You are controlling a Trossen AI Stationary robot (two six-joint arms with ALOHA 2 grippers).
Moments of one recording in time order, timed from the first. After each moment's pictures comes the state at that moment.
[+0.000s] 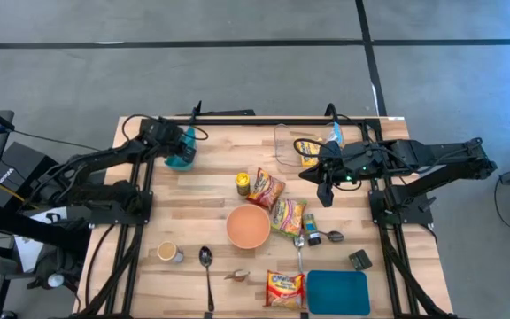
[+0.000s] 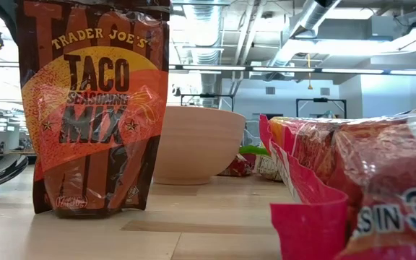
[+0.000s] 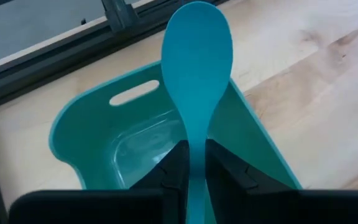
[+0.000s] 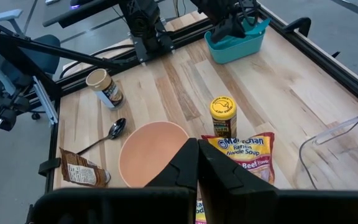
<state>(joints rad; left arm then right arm) 0.91 1.16 0.43 -0.12 -0.10 -0.10 0.15 1.14 1.27 -0.70 0.25 0.44</state>
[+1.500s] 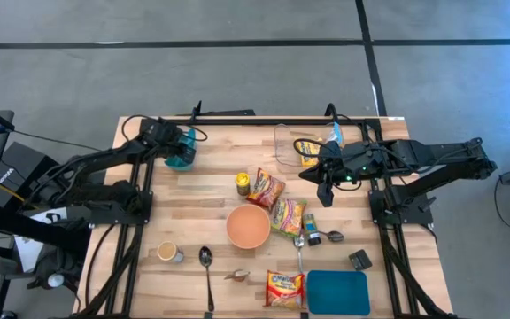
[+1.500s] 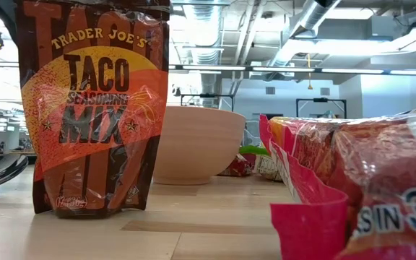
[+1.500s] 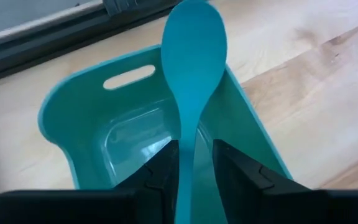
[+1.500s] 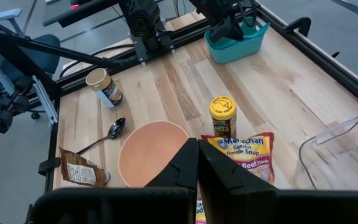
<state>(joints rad) 0.91 1.14 0.43 -0.15 -0.07 -0.17 0.15 1.14 1.27 -0.71 0.25 0.44</state>
